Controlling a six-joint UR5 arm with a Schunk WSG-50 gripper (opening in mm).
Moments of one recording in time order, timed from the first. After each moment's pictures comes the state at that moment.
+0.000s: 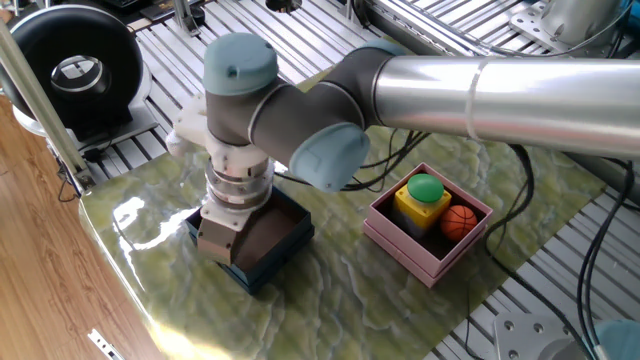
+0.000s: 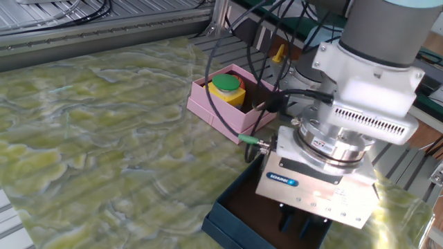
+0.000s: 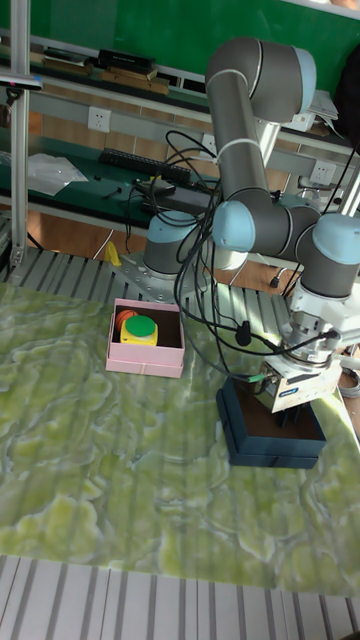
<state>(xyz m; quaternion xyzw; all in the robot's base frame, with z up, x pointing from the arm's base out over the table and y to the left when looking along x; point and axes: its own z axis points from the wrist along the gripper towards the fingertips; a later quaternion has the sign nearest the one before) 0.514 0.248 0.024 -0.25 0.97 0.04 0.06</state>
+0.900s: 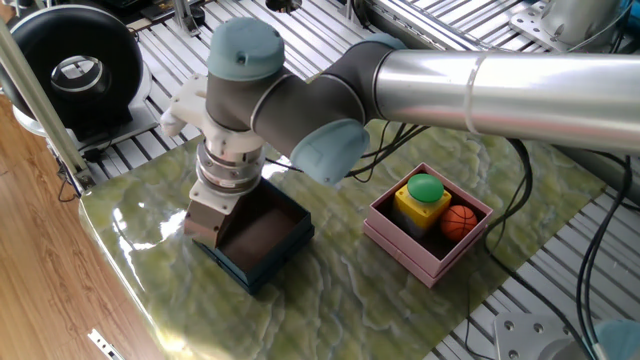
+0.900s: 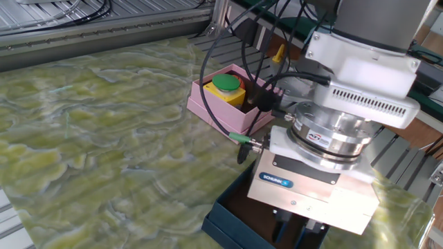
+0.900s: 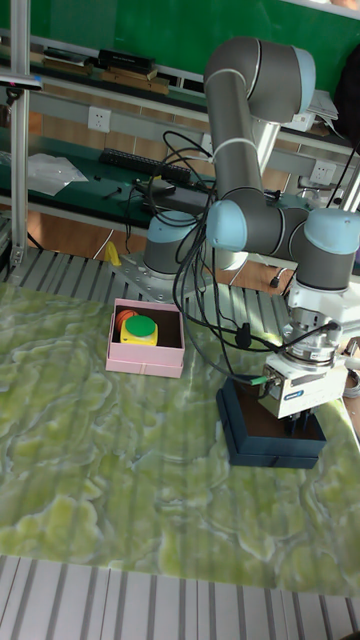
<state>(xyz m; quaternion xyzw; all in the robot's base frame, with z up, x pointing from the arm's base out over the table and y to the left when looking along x) 0.545 0.247 0.037 -0.25 0.96 0.04 0.12</state>
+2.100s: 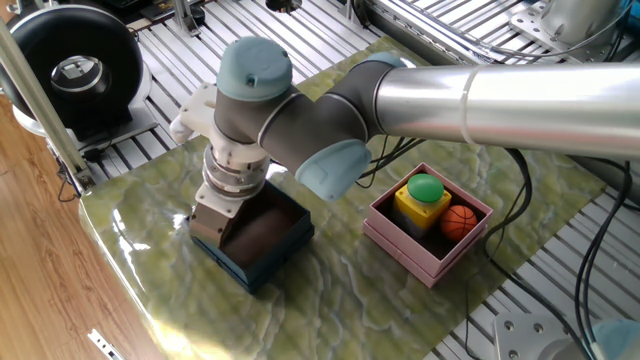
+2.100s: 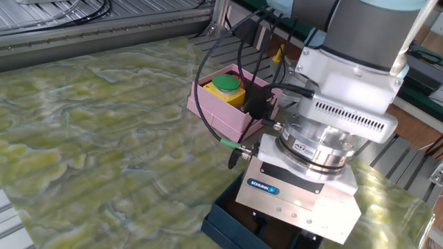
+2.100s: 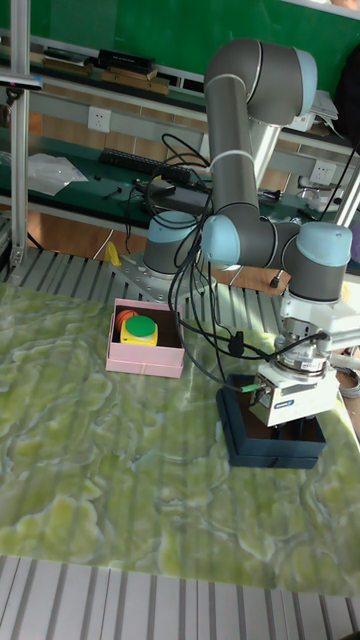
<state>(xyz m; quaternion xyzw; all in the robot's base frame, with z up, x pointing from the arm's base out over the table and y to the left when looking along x) 0.551 0.243 0.014 -0.23 0.96 0.04 0.13</state>
